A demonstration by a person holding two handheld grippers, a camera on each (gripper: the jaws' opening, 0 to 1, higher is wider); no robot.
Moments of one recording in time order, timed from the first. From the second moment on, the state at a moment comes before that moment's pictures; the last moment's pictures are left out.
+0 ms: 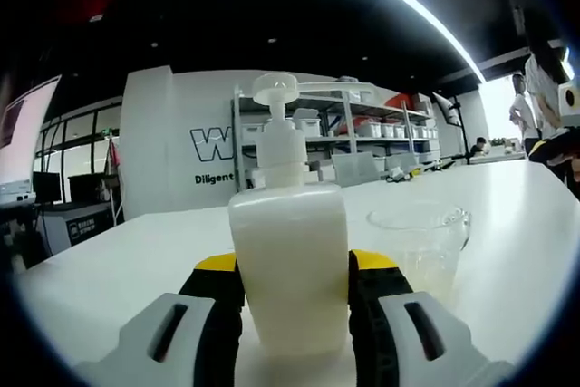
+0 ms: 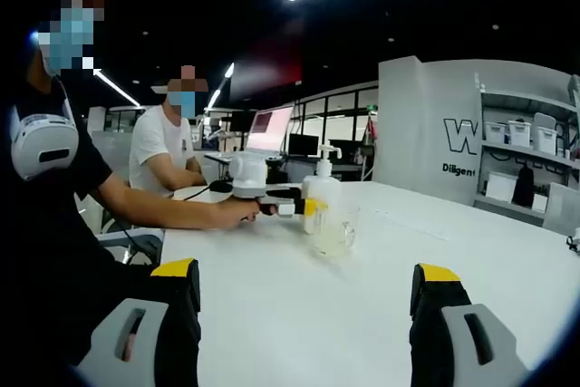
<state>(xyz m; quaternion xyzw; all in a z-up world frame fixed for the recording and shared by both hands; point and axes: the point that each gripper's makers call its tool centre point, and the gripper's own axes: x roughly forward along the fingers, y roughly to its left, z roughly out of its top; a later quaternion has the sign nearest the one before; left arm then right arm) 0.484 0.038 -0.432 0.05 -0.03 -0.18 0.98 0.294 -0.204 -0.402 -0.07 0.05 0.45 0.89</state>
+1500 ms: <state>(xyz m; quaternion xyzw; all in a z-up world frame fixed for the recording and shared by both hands) 0.474 0.038 -0.434 0.10 -0.03 -0.19 0.98 0.275 -0.173 -0.415 -0.07 0.06 0.46 0.88</state>
